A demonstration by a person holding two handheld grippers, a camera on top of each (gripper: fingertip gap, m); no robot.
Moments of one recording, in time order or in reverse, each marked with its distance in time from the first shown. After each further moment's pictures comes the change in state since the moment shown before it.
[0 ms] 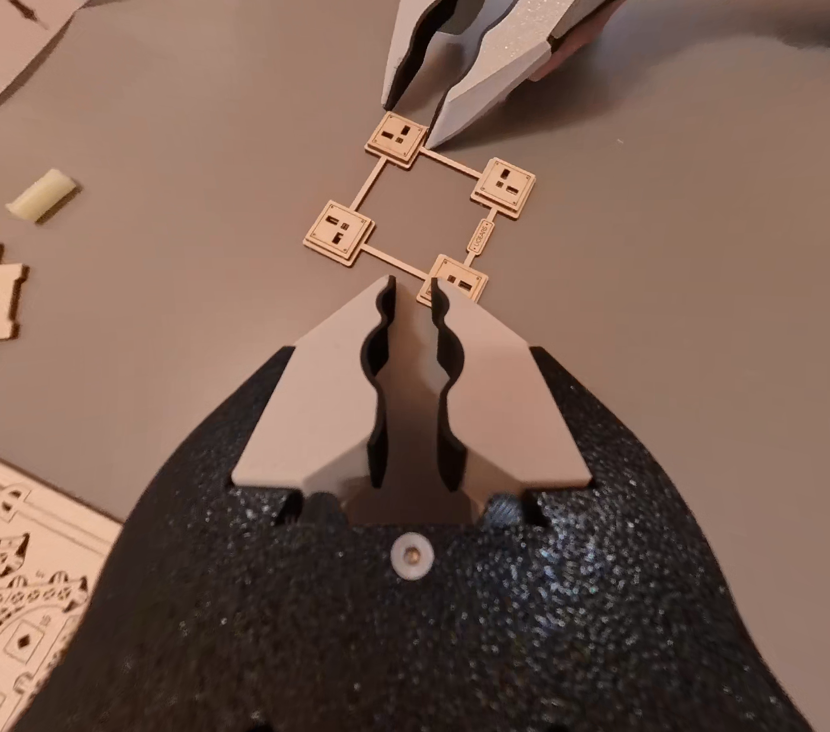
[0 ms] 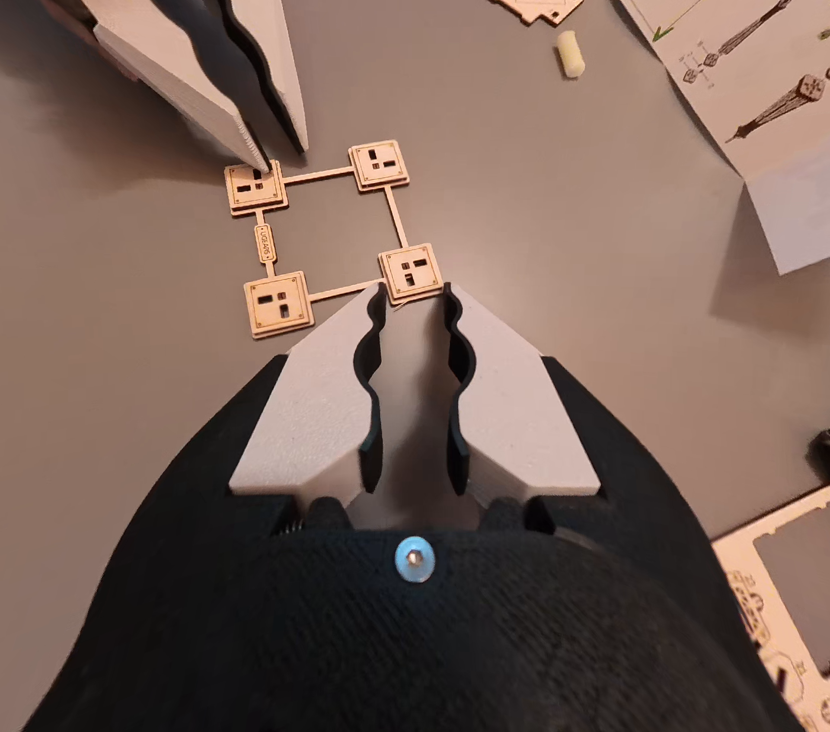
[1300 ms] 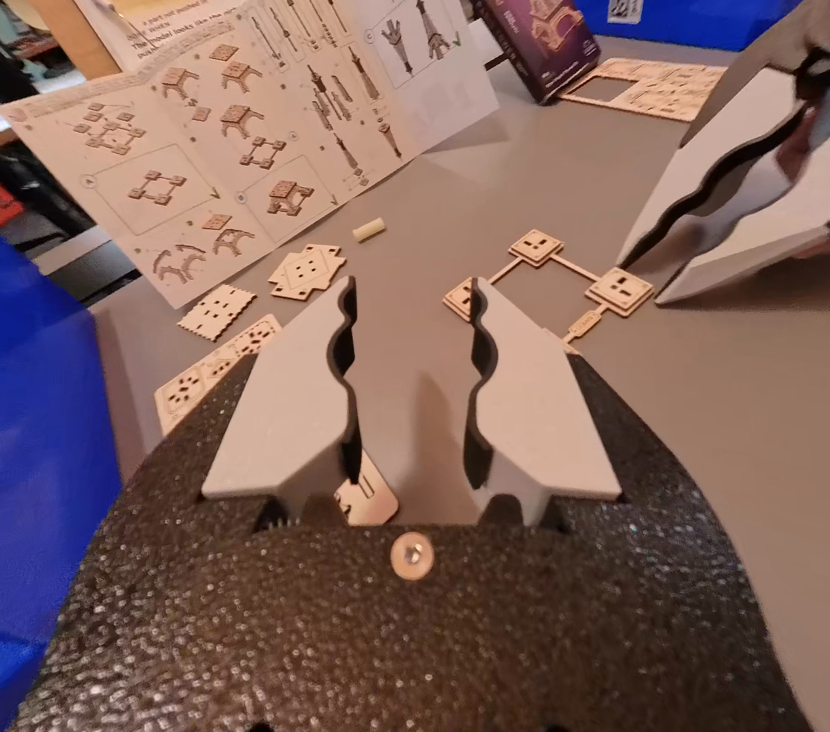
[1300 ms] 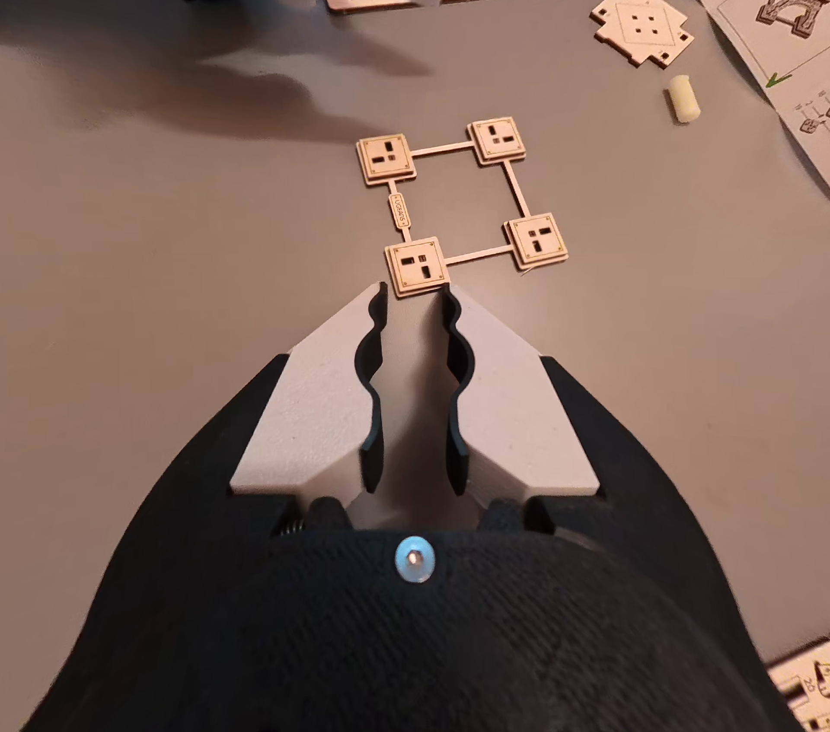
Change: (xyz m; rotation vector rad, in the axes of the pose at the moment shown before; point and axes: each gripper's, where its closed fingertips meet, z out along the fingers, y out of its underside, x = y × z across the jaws) left arm -0.063 -0.015 -0.074 0.357 -0.563 -0.014; right arm -0.055 -0.016 0.012 0.002 -0.047 -0.032
